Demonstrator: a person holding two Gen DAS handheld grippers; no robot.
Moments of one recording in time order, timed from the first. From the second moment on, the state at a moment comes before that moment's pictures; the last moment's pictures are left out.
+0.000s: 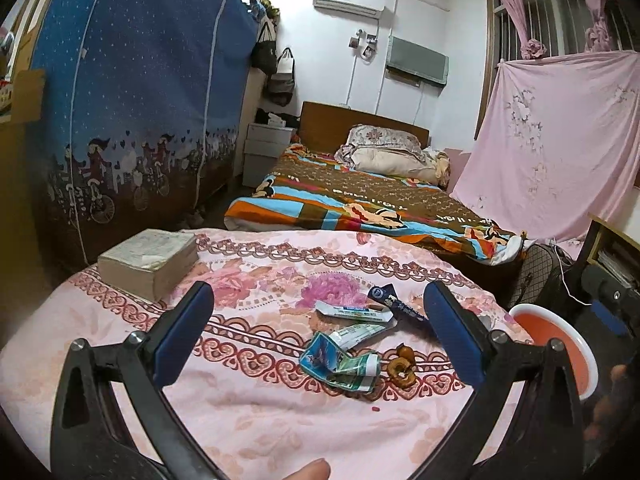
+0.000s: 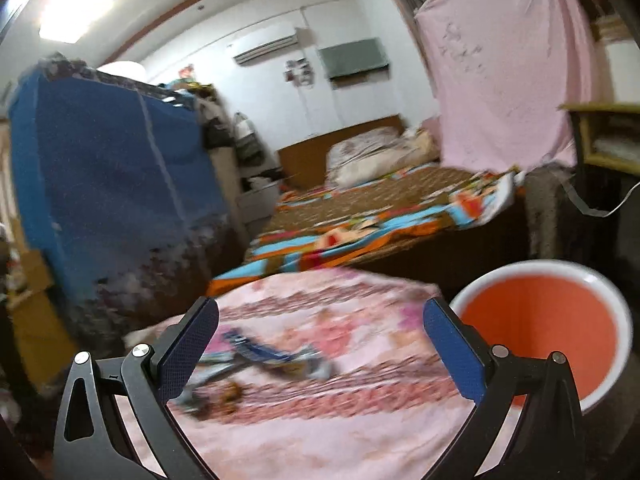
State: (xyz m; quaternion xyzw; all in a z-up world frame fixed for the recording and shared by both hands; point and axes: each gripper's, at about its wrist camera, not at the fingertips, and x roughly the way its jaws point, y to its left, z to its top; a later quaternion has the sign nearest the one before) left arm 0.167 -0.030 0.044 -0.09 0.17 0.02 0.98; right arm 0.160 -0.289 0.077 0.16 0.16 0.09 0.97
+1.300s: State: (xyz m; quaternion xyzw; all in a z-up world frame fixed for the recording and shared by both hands) left arm 0.152 -0.010 0.047 -0.07 0.16 0.04 0.98; right arm 0.185 -0.258 0.081 0.11 0.11 0.14 0.98
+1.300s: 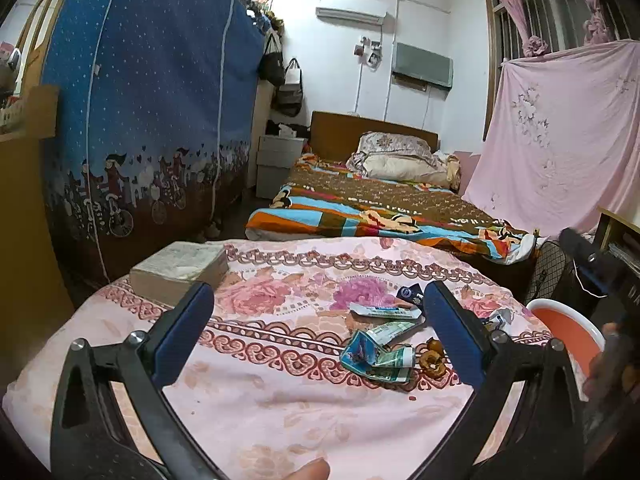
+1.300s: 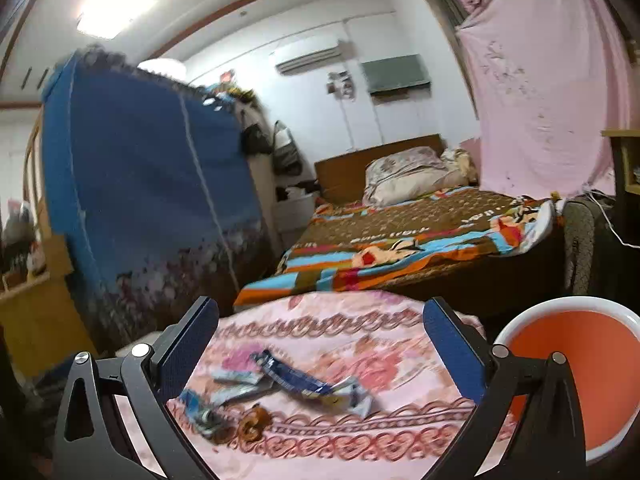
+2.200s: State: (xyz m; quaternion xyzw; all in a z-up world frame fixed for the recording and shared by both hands) left arm 0.173 -0.003 0.037 -0.06 0.21 -0.03 0.98; right arm 0.227 -0.216 0.045 -0.02 0.27 0.15 0.95
